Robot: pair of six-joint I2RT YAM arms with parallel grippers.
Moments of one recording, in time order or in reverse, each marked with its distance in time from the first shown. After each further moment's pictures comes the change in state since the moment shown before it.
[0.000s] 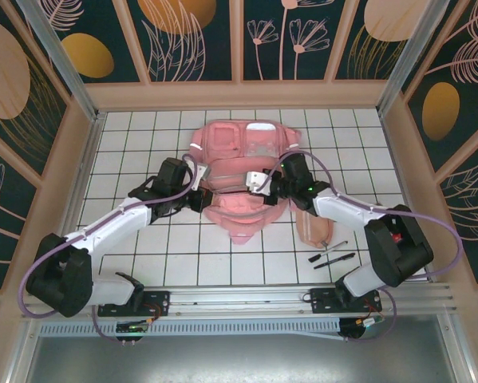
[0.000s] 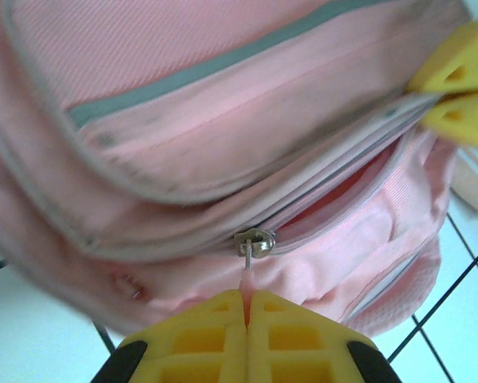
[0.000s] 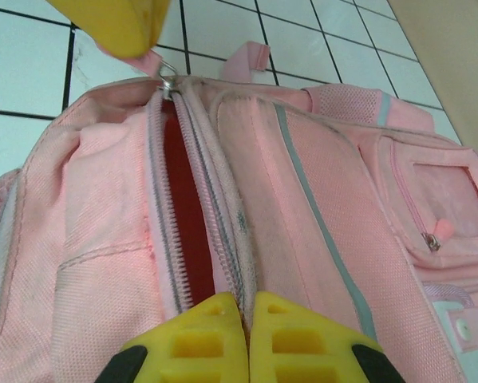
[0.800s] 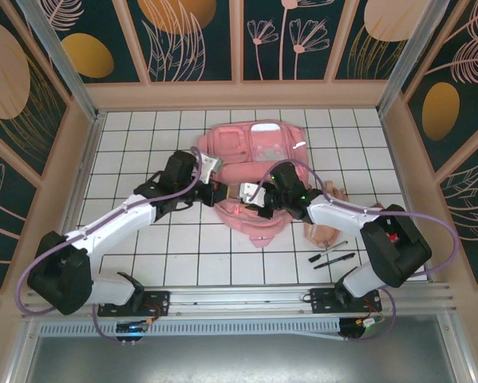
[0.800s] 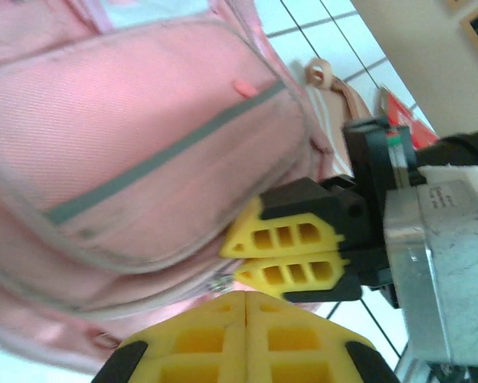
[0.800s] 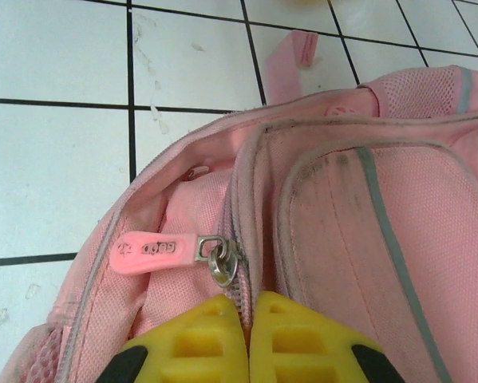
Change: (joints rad) left arm -0.056 0.003 0.082 0.077 0.116 -0.133; right arm 0.108 0.012 -0.048 -0.022 0.068 0.095
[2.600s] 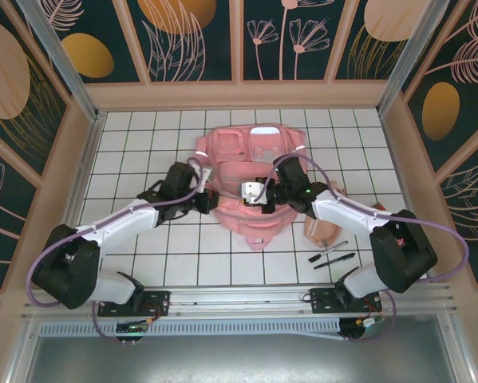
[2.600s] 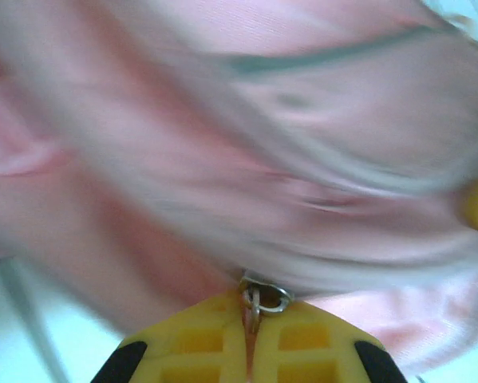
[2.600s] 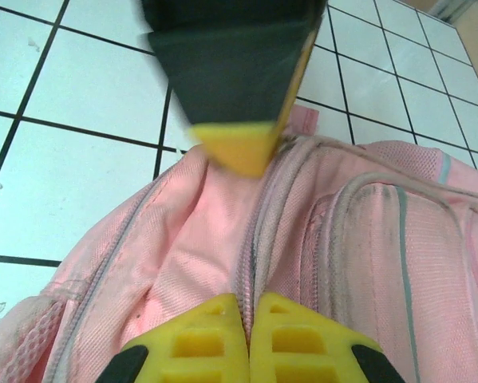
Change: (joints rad) left arm 0.047 0.053 -0.143 0.068 -0.158 0.025; right arm -0.020 -0.046 0.071 -0.111 -0.146 -0.171
